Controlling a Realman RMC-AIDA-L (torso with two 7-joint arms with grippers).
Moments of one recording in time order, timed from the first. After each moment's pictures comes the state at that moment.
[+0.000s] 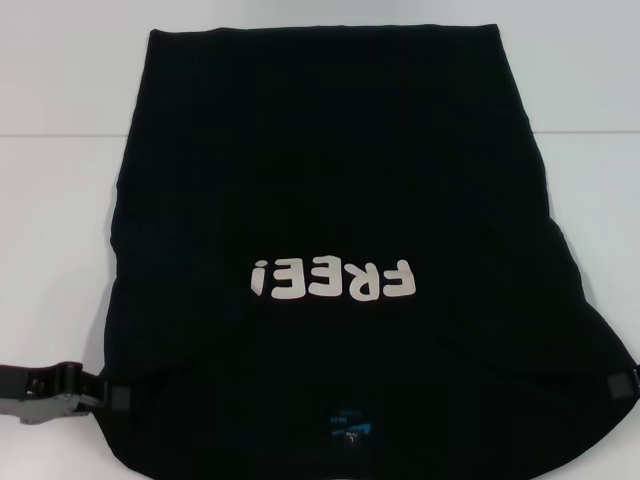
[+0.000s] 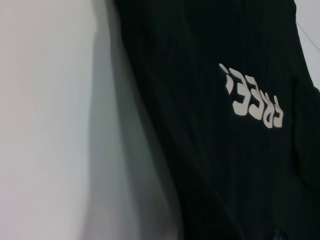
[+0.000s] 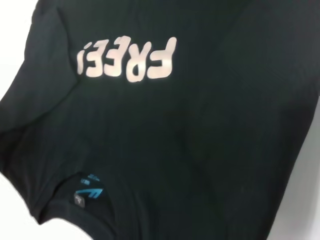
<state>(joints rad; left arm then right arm) -0.51 -1.94 0.46 0.61 2.49 1.65 -2.33 0.61 1.91 -0.57 -0.75 -2.58 -1.75 2.29</state>
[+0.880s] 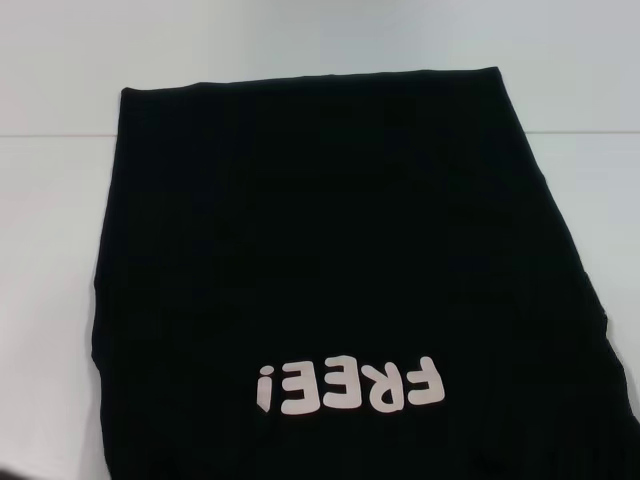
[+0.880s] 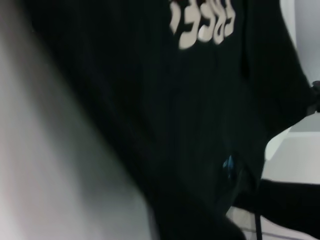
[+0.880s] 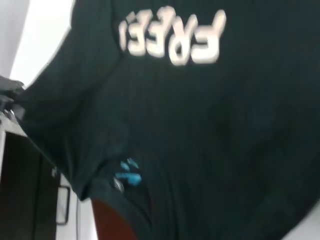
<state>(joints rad) -0.53 -1.92 0.55 0.54 2.62 1.96 -2.18 0.50 1.90 -0.55 -0.73 -2.63 -1.97 2.06</state>
